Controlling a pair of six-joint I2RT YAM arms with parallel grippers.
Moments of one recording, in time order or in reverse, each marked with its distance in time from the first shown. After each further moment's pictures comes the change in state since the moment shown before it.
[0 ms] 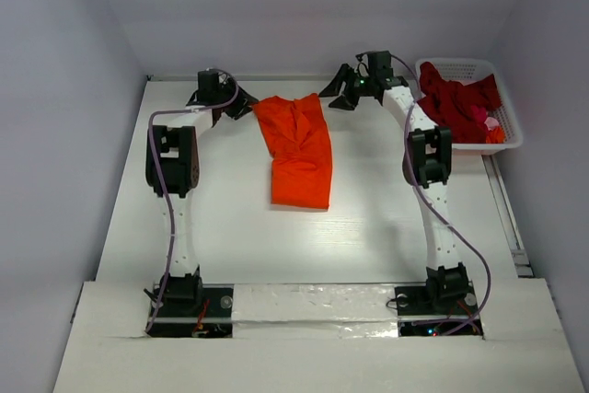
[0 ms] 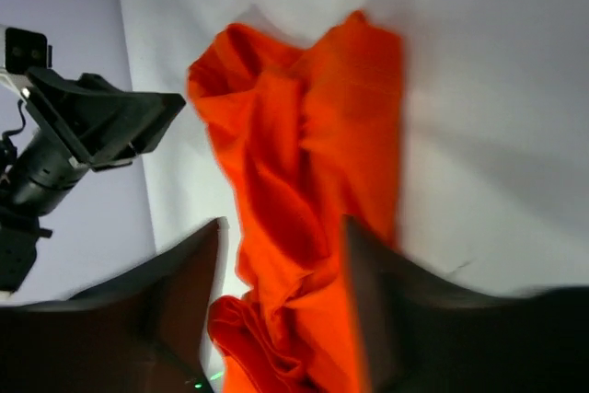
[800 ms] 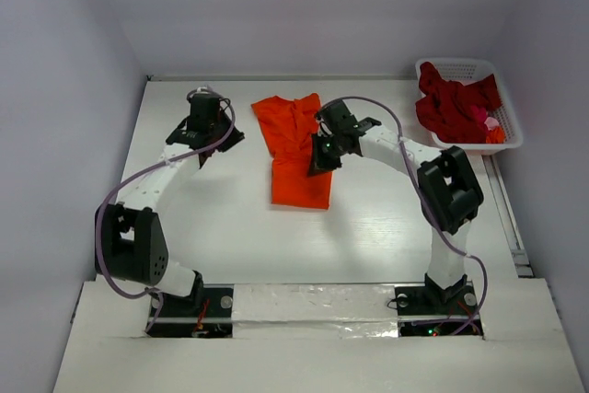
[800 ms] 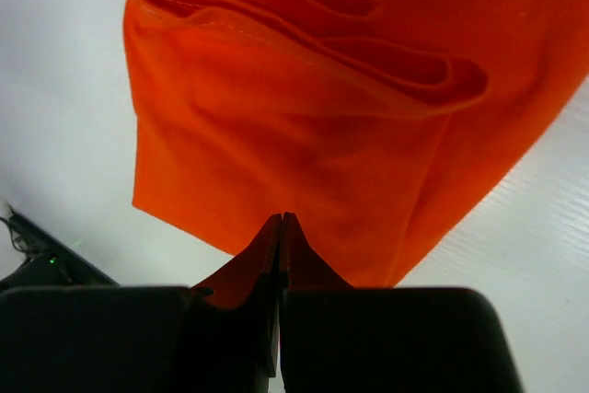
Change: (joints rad) left arm -0.159 -0.856 -0.607 -0.356 -0.383 0.139; right arm 0.395 -0.712 -0.963 -0.077 0.393 -0.210
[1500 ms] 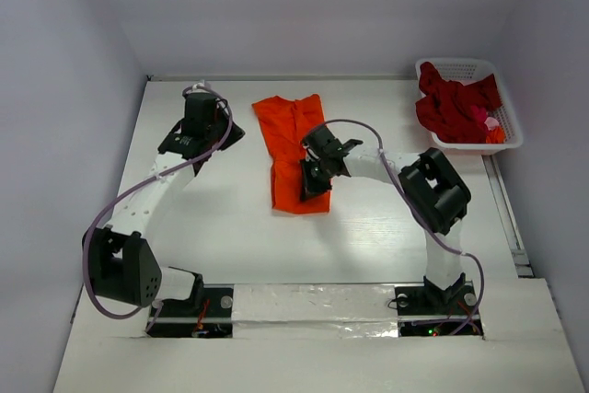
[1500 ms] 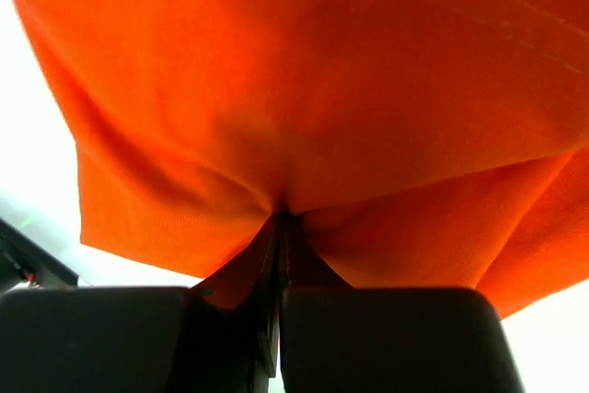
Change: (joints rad) left arm -0.031 -0.119 -0.003 -0.042 -0.018 -0.001; right arm 0.106 0.059 -0.131 0.095 0.057 0.008
